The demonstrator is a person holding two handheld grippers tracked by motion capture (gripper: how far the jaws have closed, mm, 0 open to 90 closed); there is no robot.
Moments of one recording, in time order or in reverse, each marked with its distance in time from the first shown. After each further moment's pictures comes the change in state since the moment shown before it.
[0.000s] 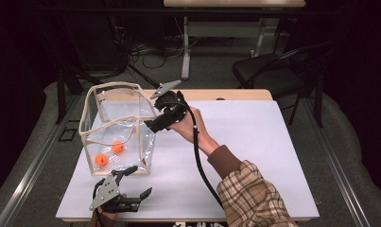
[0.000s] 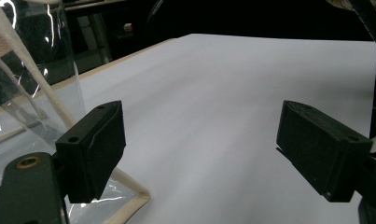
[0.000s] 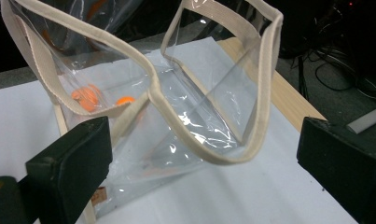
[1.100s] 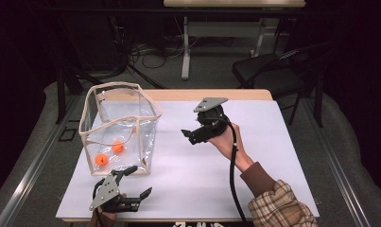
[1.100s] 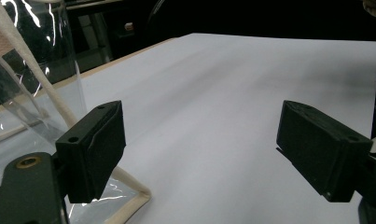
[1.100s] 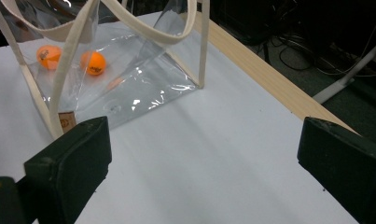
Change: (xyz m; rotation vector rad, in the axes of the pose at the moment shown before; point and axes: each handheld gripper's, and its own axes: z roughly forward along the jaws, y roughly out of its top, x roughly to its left) left arm 0.000 0.000 0.000 -0.001 0.003 -0.002; right arm -0.023 -0.082 -0.071 -0.020 -0.118 0.056
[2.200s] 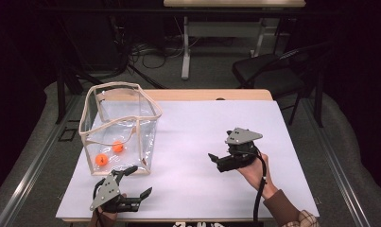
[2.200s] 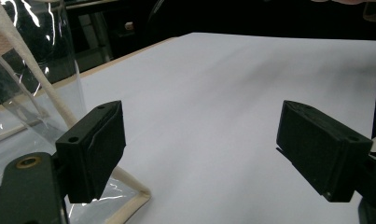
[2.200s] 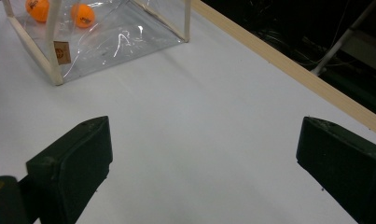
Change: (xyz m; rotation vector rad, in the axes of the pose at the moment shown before) left arm 0.000 0.000 0.000 0.003 0.001 0.001; right arm 0.010 -0.094 -0.056 -0.029 -0.084 0.008
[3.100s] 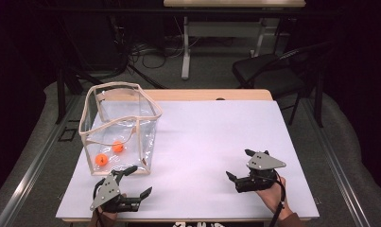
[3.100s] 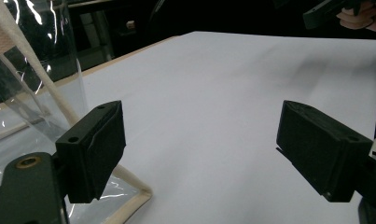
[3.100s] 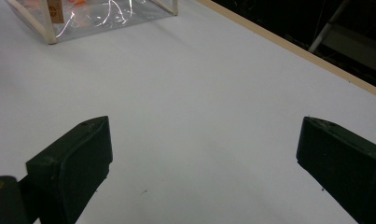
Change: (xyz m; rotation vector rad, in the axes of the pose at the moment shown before) left arm 0.000 0.000 0.000 0.005 0.009 -0.008; right arm 0.005 -0.075 -0.035 -0.045 -0.055 0.029
